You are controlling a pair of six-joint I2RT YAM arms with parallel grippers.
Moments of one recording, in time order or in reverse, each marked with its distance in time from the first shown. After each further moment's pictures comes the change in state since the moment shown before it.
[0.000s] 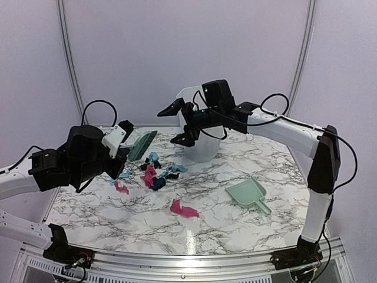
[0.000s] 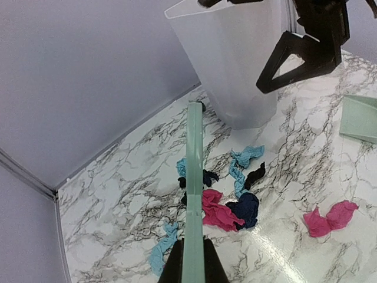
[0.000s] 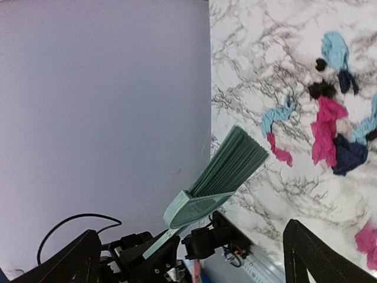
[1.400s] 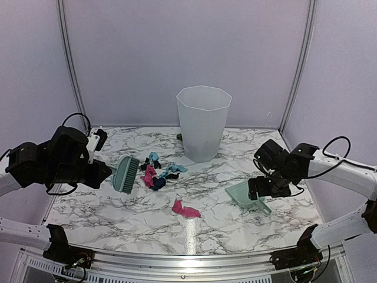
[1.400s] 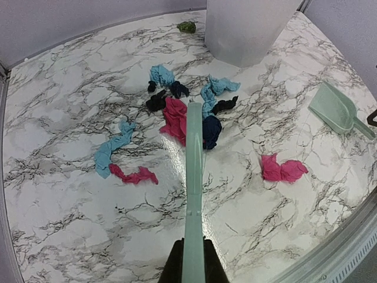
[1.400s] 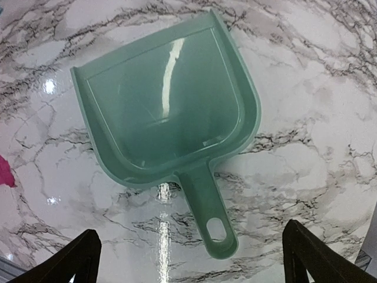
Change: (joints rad) left arm 0.039 -0.128 0.090 -0.521 0.194 -0.597; right arm -0.084 -0.691 -0.834 -0.712 0.761 -0.671
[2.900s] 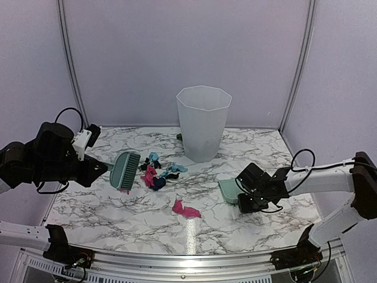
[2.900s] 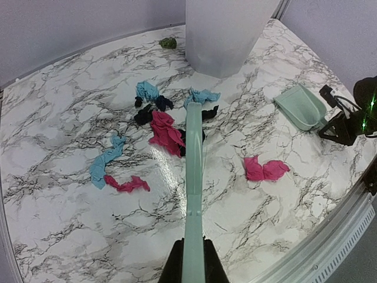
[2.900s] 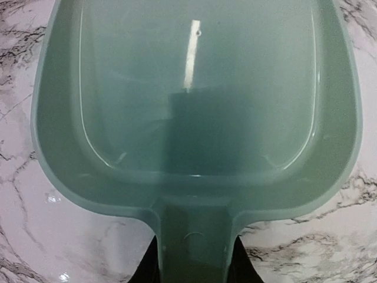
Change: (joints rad) left arm 0.000 -0.063 0.041 -0.025 0.052 0.071; right arm 0.105 0.180 -0.278 0.499 -0.037 0.001
